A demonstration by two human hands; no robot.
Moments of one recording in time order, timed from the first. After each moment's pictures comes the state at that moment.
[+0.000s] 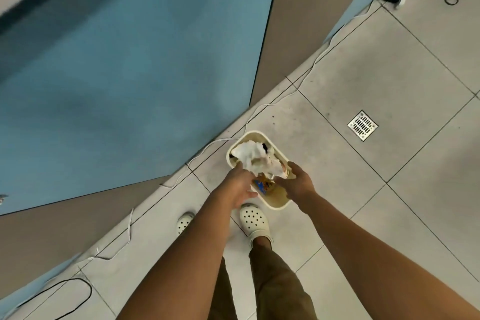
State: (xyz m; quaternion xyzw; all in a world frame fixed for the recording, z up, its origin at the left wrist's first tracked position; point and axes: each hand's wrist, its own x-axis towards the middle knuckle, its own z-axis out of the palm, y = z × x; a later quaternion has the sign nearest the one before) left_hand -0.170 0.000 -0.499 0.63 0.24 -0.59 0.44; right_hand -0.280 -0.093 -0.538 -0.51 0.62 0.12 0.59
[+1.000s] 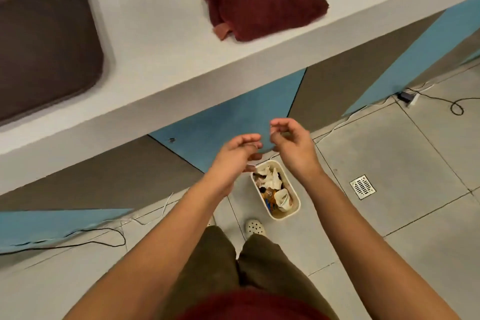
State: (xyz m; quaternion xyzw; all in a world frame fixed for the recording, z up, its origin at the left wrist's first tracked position) left_hand -0.183 0.055 -0.166 0.70 0.08 -0.38 0.60; right_hand -0.223 -0.063 -0.177 -0.70 0.29 -0.05 0.65
